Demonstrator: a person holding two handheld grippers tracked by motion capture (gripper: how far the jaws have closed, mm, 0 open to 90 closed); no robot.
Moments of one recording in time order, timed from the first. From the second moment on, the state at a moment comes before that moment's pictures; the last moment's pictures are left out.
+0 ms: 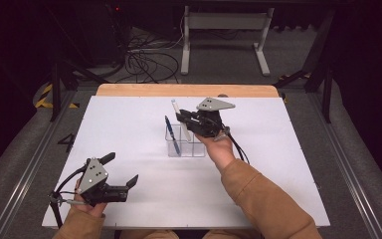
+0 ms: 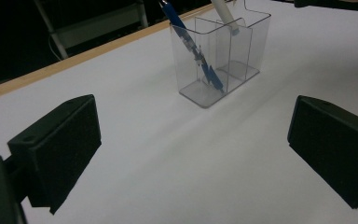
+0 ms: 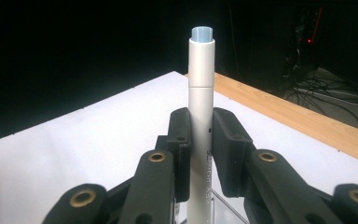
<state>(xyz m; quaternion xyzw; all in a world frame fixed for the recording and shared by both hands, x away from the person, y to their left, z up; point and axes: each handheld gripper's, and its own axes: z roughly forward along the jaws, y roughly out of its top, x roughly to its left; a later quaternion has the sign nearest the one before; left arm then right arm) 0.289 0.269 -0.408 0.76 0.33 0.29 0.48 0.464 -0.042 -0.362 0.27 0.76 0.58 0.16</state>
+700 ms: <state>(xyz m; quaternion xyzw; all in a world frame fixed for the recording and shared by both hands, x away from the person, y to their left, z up) 0.289 0.268 -0.407 0.76 0.33 0.29 0.48 0.461 -0.055 -0.352 0.28 0.76 0.57 0.15</state>
